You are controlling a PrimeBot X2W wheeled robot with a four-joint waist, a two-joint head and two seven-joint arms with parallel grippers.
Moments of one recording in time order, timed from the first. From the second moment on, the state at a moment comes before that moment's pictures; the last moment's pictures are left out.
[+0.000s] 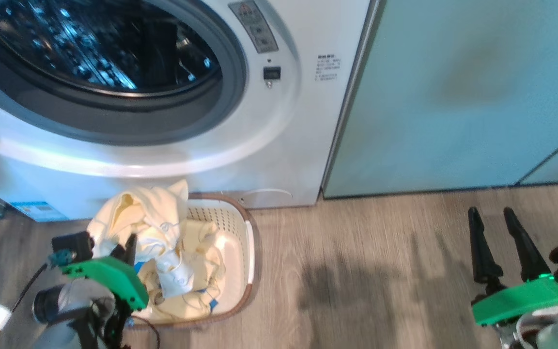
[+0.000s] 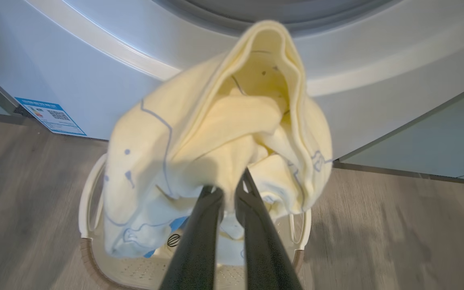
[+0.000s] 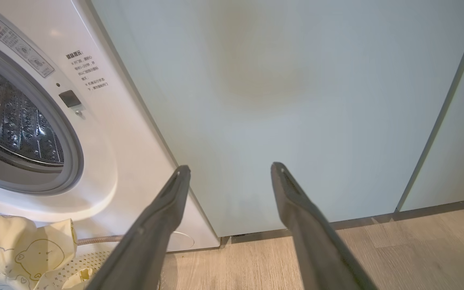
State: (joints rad) left arm -0.40 0.24 -0.29 0.90 -0.68 -0.13 -0.25; right arm -0.11 -0.10 0.12 0.24 0.37 0.13 -0.25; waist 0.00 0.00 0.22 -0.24
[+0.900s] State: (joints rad) left arm -0.07 0.24 -0.03 0.36 -0.53 -0.13 -0.25; right arm 0.00 -0.10 0.10 0.24 0.37 0.13 -0.25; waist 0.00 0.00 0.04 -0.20
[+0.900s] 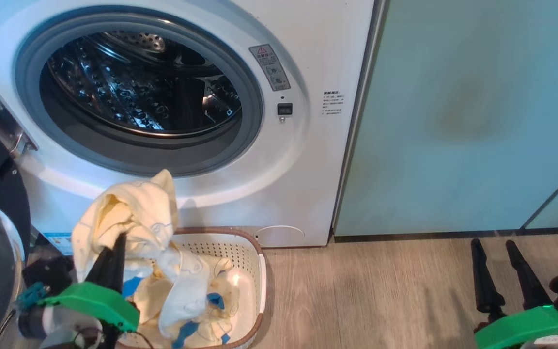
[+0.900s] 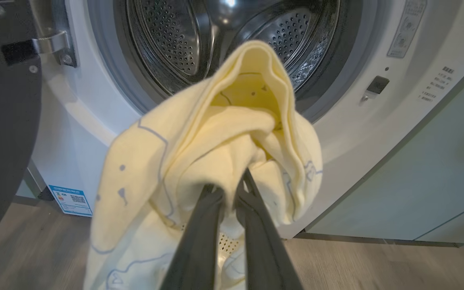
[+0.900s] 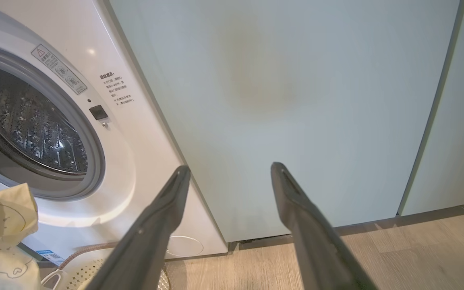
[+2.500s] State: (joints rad) left arm -0.41 0.28 0.03 0.37 -0.52 -0.07 -0.12; right arm -0.05 -0.10 0.20 0.19 0.34 0.13 -0.25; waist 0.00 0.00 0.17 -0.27
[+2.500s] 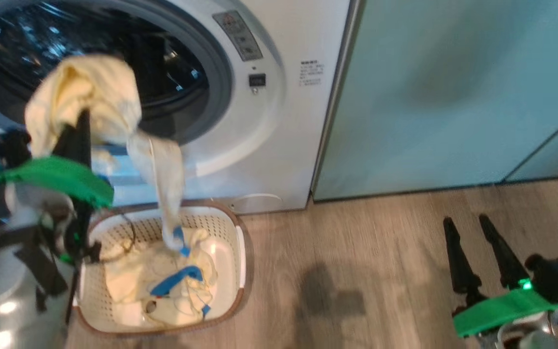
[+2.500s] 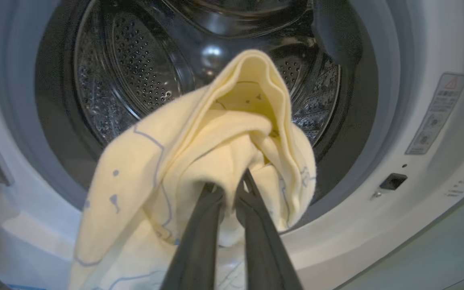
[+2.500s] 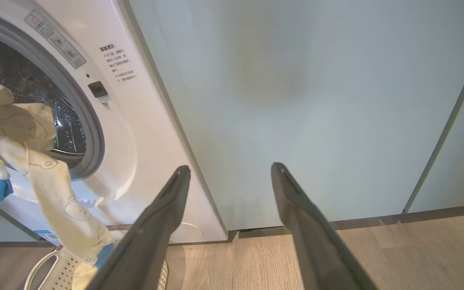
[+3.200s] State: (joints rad) left arm -1.00 0.35 -0.07 0.77 -0.43 -0.07 -0.04; right arm -0.22 -0.06 0.18 0.15 0.35 0.13 -0.25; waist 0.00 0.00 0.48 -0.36
